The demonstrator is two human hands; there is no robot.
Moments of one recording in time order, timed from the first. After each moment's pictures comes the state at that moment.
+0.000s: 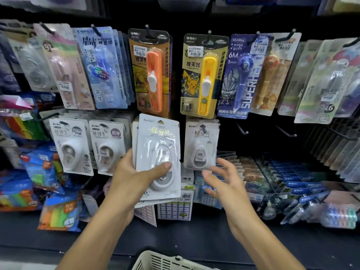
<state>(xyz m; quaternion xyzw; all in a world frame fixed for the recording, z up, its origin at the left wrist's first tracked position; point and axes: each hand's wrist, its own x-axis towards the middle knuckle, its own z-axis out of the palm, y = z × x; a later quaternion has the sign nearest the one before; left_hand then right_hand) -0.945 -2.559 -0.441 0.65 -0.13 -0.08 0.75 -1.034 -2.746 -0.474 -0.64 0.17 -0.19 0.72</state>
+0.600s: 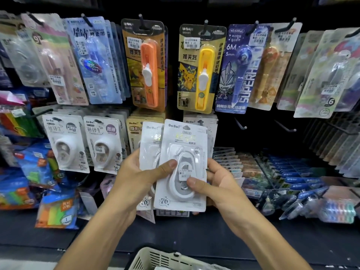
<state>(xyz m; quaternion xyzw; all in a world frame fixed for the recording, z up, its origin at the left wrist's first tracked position) -0.951 -2.569 -0.445 0.63 -0.16 -0.14 0.75 -1.042 -2.740 -0.463 -0.62 0.00 -0.09 0.78</state>
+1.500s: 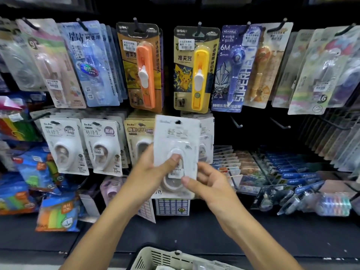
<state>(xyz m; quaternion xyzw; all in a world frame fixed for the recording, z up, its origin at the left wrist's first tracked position) -0.946 -2.586 -0.439 0.68 -0.26 -0.12 0.68 -1.035 -2.732 -0.479 -0.65 0.06 -0.14 0.74</state>
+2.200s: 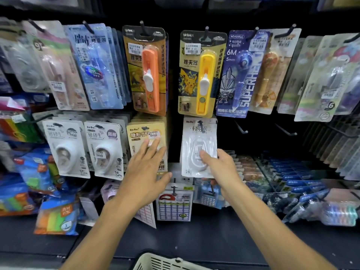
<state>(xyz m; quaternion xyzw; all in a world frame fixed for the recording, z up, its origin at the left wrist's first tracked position) -0.896 -2.578 -0.469 0.91 -0.34 0.09 0.20 -0.969 -2.778 -0.472 -0.71 0.24 -0.20 0.63</state>
